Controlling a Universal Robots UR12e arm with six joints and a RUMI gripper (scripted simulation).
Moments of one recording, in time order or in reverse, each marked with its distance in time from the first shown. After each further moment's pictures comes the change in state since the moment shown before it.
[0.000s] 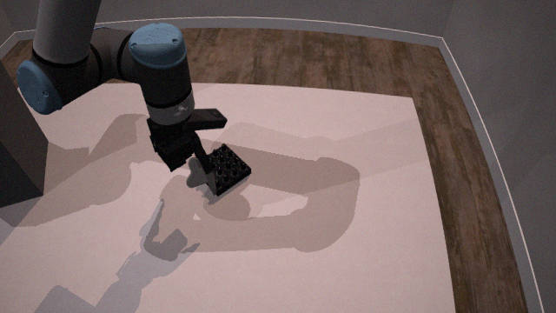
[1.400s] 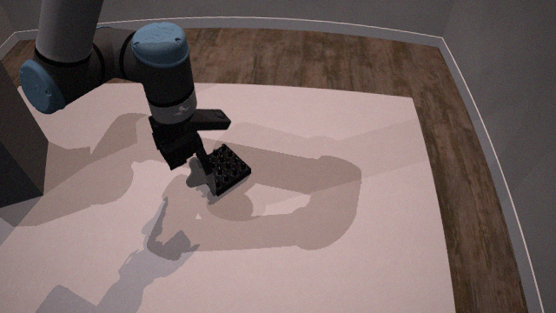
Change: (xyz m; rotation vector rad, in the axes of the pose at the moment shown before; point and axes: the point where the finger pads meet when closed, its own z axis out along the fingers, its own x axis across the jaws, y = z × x) arm 0.002 -0.004 0.000 0.000 0.000 0.082
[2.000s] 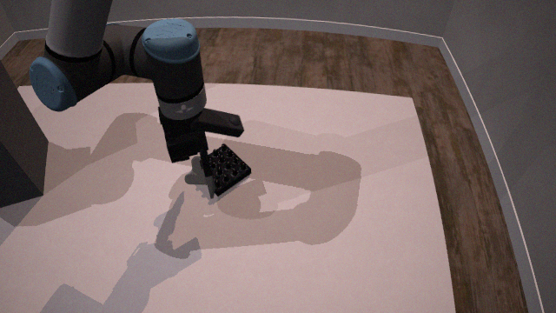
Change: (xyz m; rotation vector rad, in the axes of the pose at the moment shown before) arm 0.008 -0.018 -0.001 0.002 -0.003 0.337
